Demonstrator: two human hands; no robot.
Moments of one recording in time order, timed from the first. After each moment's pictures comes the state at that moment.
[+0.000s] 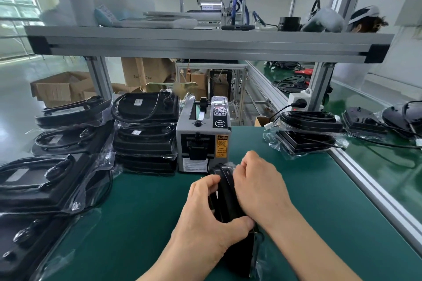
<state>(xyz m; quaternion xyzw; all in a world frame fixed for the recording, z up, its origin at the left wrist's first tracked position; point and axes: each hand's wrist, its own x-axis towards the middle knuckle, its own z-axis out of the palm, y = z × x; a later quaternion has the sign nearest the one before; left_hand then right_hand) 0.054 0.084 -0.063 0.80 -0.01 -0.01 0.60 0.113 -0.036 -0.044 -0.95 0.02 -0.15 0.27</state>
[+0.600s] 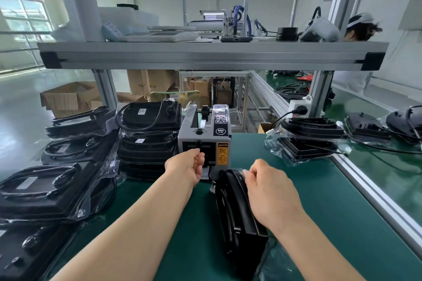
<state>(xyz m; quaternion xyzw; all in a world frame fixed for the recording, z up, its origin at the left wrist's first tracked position) 0.218 0.109 -0.060 0.51 0.29 -0.07 0.81 0.114 -0.060 -0.049 -0.96 0.03 -0.15 0.25</state>
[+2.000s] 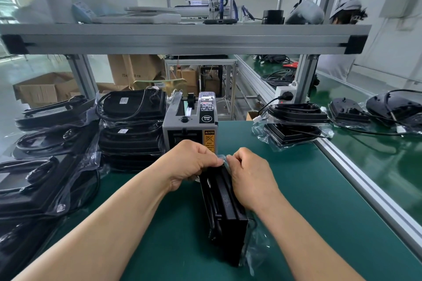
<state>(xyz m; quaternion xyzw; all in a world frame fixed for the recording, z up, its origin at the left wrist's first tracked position) 0.159 0.094 -0.033 0.81 -0.06 -0.14 0.57 0.122 -0.056 -0.059 -0.91 0.04 -0.10 0.39</state>
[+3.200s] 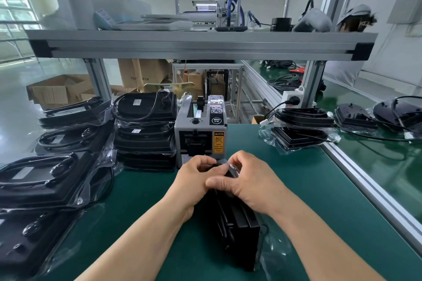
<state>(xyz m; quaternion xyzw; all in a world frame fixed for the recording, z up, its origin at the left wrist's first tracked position) 0.124 0.094 -0.070 0.73 0.04 -0.01 0.68 0.102 -0.053 -0.039 -0.93 -0.06 -0.01 0.37</state>
